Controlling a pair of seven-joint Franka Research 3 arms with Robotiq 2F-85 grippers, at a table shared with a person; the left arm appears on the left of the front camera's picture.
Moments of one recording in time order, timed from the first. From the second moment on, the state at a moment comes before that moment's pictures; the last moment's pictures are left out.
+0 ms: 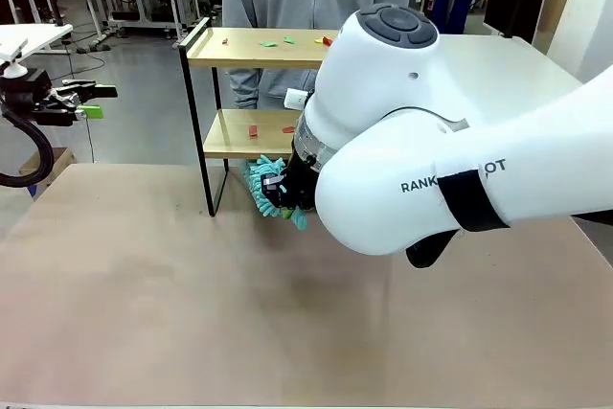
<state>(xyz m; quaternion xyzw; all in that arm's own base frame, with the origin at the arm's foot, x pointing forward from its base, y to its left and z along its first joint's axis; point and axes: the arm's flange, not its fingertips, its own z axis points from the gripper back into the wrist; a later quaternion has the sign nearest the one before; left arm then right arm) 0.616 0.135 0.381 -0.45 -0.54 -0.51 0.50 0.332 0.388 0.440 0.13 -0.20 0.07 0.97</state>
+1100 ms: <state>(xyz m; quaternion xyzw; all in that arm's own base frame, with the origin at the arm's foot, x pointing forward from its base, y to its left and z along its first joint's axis) 0.616 0.135 0.381 -0.45 -0.54 -0.51 0.50 0.336 0.476 0.404 0.10 -0.28 -0.01 0.96</state>
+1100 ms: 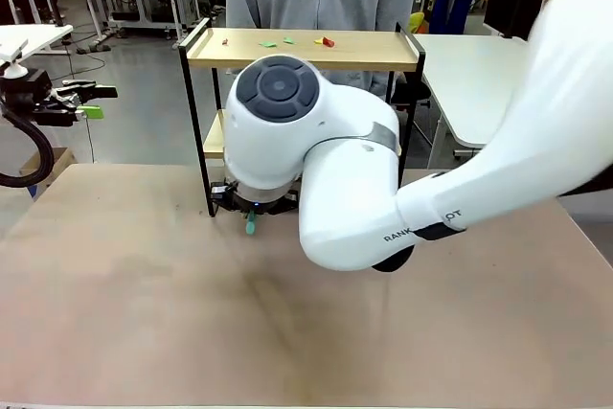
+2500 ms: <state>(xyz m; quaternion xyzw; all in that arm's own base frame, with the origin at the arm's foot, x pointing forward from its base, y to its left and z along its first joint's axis) 0.616 0.135 0.381 -0.45 -0.54 -0.51 0.50 0.362 0.522 0.344 0.10 -0.23 -0.04 0.97</state>
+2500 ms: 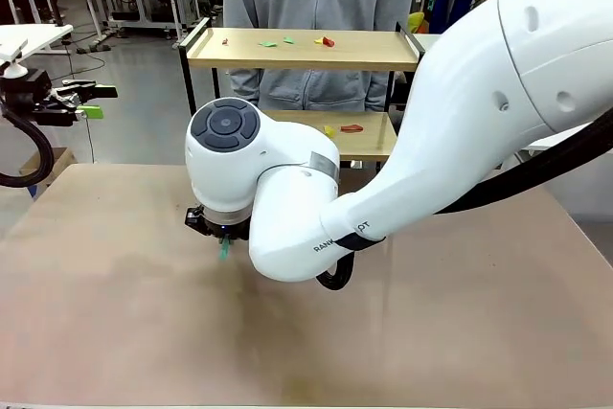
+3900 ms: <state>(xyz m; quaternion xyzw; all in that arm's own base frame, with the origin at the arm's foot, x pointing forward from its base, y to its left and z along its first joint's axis) 0.616 0.135 0.381 -0.45 -0.54 -0.51 0.50 0.389 0.279 0.344 0.01 -0.17 -0.18 0.97</state>
